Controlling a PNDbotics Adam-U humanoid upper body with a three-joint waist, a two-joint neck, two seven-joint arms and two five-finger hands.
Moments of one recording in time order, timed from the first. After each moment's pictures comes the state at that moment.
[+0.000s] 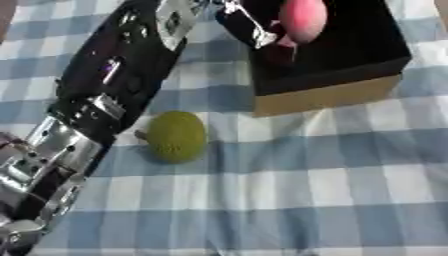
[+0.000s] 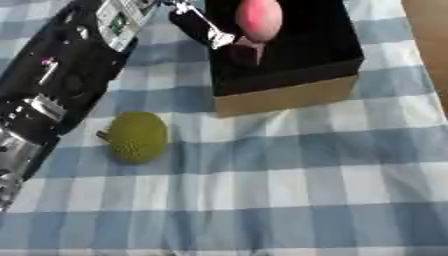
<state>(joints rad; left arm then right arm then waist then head) -1.44 0.04 -0.25 -0.76 -0.88 -0.59 -0.49 -0.14 -0.38 -0.31 -1.99 -0.03 -0.50 -0.10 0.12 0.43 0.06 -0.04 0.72</state>
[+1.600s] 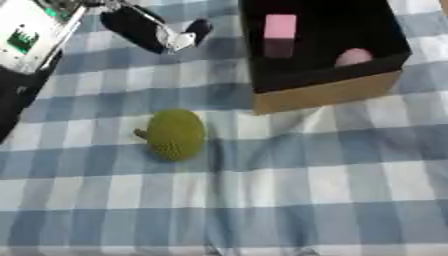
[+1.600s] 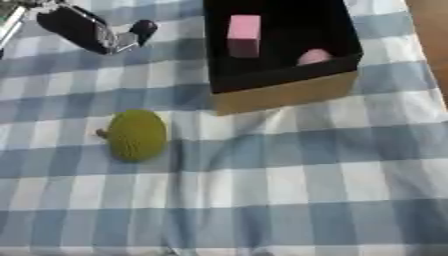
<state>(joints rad) -1.13 0.55 -0.52 -1.50 -0.30 -0.39 -0.54 -0.11 -0.40 -0.32 -1.99 0.00 -0.50 -0.12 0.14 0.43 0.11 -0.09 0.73</state>
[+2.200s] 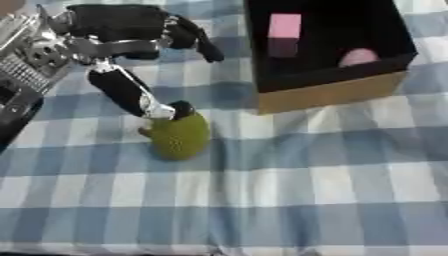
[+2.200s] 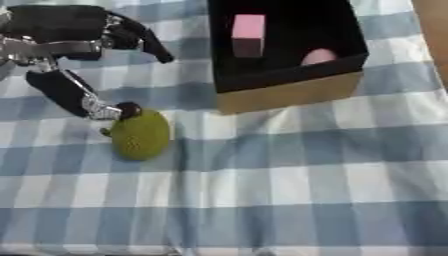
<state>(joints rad) -1.00 0.63 -0.59 -1.61 -0.39 -0.31 -0.60 -0.11 -0.40 -0.33 -1.99 0.01 -0.50 -0.13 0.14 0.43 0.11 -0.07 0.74</state>
